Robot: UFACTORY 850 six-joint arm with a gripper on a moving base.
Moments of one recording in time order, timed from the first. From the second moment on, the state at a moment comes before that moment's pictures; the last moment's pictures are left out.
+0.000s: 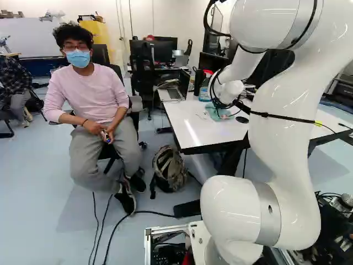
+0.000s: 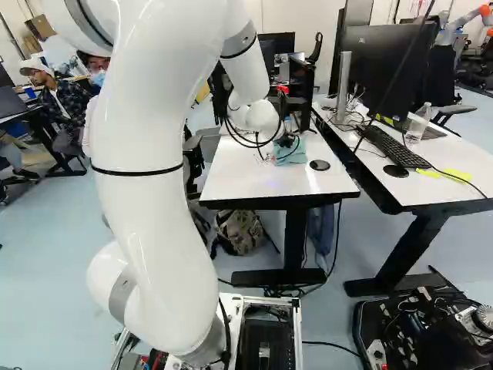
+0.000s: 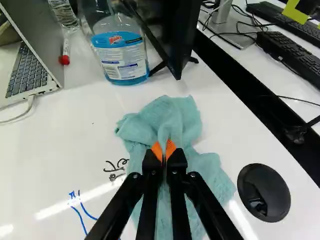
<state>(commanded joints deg) -19.2 -21.1 -55.7 0.0 13.9 0.0</state>
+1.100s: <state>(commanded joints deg) -14.5 -20.3 -54.8 0.0 13.2 0.0</state>
